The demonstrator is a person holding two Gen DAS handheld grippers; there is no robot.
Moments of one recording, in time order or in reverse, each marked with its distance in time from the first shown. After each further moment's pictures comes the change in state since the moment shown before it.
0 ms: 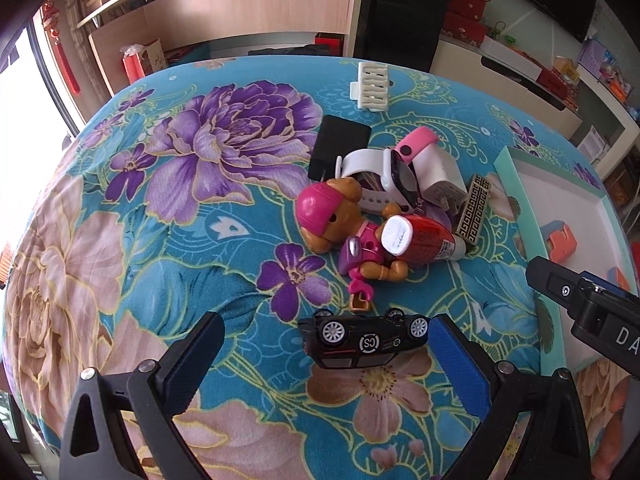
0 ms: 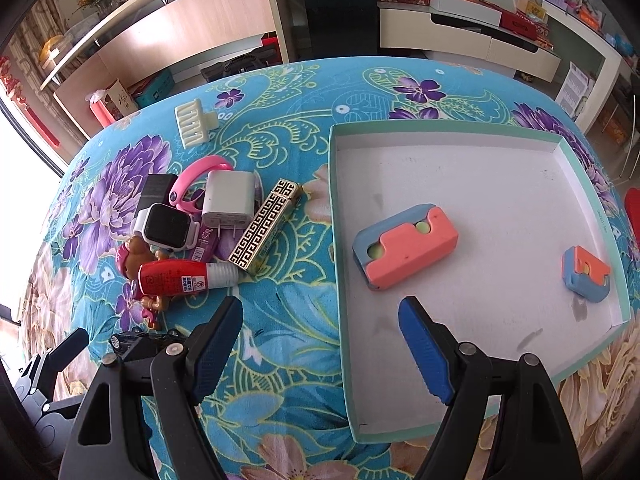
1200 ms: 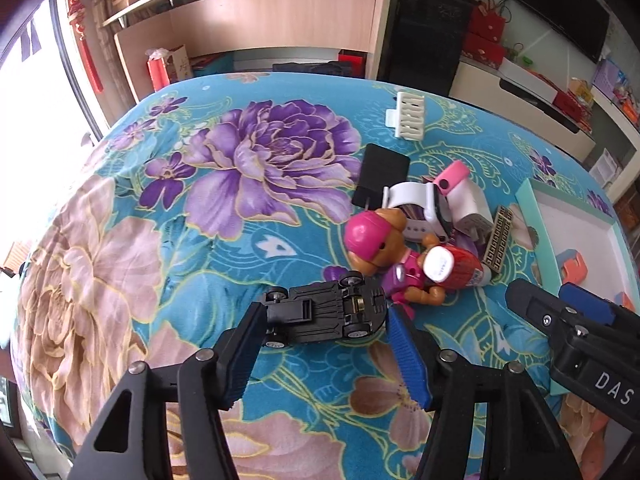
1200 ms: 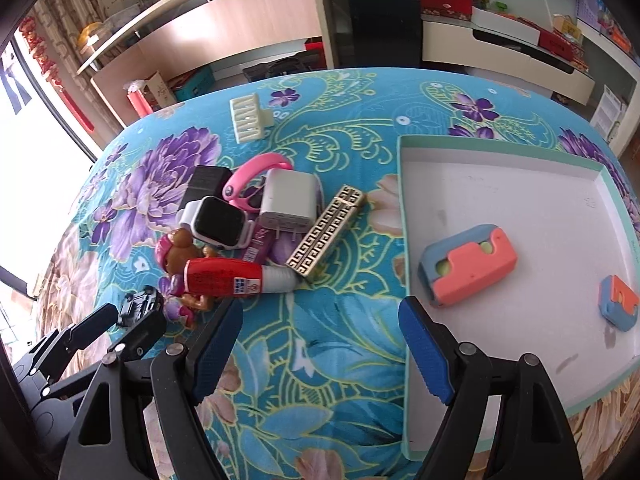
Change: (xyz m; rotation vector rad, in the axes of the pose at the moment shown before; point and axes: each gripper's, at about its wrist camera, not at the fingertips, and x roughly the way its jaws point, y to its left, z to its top) left arm -0.014 0.033 0.004 -0.072 -0.061 0.048; right arm 0.007 0.033 -0.001 -0.101 -0.041 0.121
